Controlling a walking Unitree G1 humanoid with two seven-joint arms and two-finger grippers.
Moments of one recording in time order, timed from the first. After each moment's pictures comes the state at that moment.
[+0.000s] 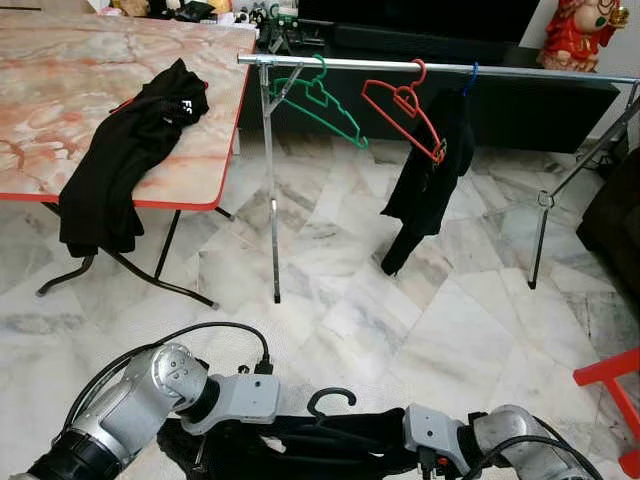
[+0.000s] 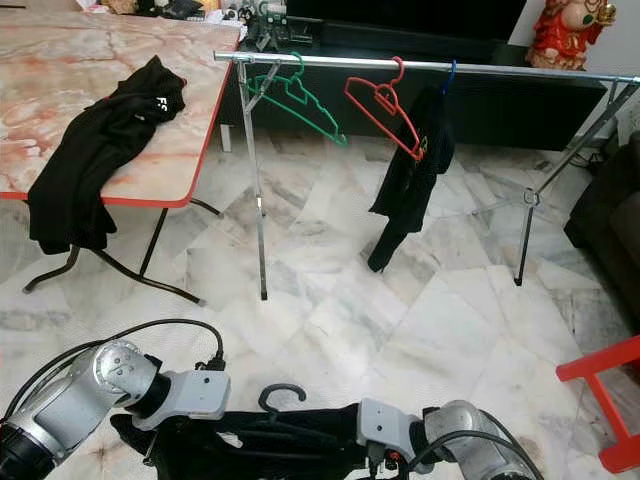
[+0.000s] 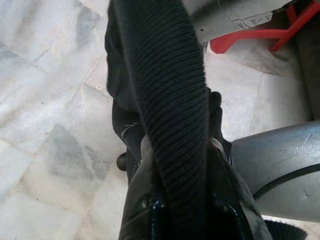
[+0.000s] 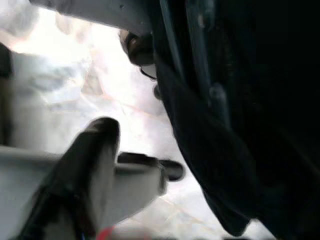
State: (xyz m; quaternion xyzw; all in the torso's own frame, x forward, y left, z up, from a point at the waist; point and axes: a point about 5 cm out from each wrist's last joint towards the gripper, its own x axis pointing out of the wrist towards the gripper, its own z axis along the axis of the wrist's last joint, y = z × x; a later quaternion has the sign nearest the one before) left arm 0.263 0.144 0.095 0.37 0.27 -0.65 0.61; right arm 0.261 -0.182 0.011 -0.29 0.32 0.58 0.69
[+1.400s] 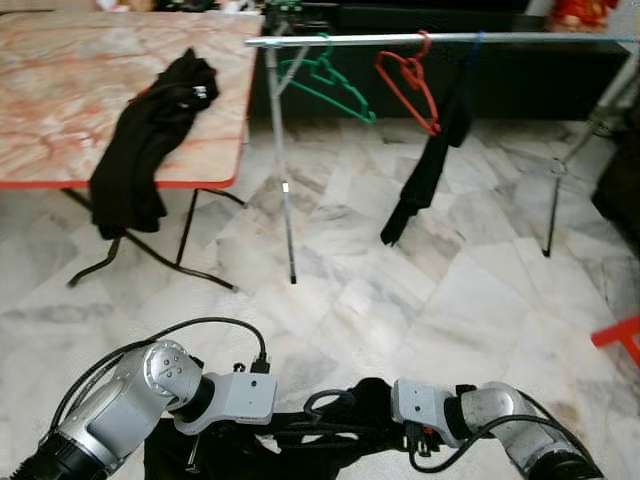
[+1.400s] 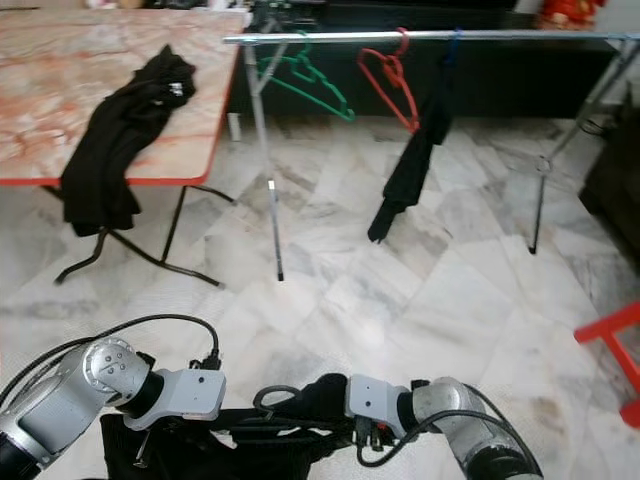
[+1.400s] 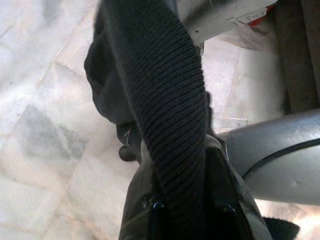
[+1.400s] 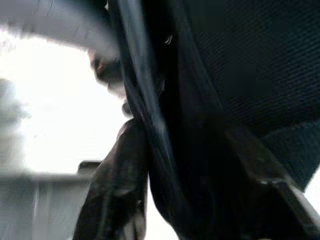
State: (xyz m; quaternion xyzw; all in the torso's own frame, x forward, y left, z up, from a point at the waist) left arm 0.258 0.147 0.108 0.38 0.27 -0.65 0.60; right arm 0.275 -0.177 0.022 -0.31 0.28 0.59 0.69
